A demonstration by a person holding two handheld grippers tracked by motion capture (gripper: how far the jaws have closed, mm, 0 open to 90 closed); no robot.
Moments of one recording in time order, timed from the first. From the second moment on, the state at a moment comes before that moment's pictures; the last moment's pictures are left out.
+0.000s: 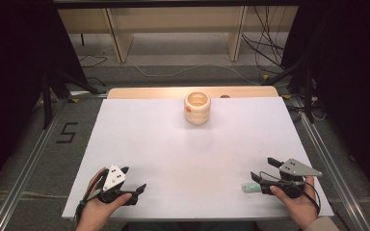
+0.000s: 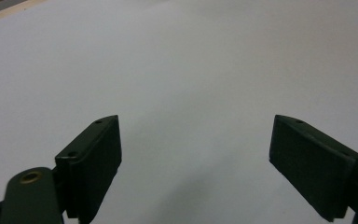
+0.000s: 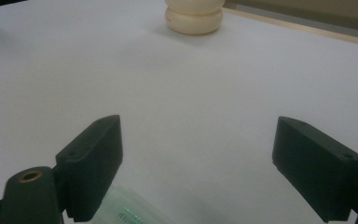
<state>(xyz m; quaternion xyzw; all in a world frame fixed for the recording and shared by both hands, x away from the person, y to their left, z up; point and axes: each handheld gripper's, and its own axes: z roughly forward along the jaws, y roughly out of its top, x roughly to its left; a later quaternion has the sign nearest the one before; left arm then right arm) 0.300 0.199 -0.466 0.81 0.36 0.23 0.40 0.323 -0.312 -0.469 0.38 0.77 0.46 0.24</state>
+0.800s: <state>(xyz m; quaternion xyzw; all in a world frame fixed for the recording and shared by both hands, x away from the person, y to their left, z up) 0.301 0.198 -0.465 0.81 0.35 0.23 0.40 0.325 -0.309 -0.461 0.38 0.77 0.46 0.24</state>
